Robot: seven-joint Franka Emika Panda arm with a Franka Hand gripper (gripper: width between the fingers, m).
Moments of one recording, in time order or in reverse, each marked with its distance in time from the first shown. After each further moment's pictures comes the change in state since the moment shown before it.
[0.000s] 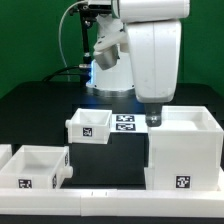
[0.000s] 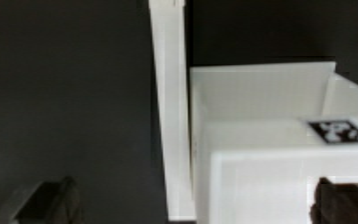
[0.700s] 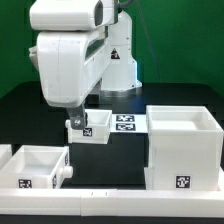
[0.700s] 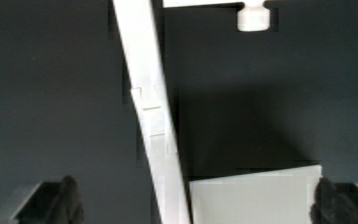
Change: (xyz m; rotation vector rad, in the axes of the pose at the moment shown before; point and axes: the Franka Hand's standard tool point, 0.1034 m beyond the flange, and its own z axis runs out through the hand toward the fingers) arm -0.070 -0.003 -0.003 -0.001 -0.058 0.100
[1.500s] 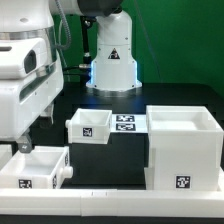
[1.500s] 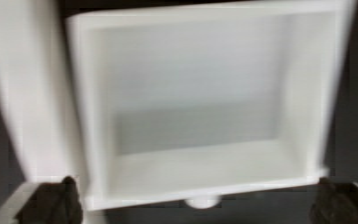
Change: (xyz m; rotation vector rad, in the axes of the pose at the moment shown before) arm -0.087 -0.033 0.054 0.060 0.007 -0.003
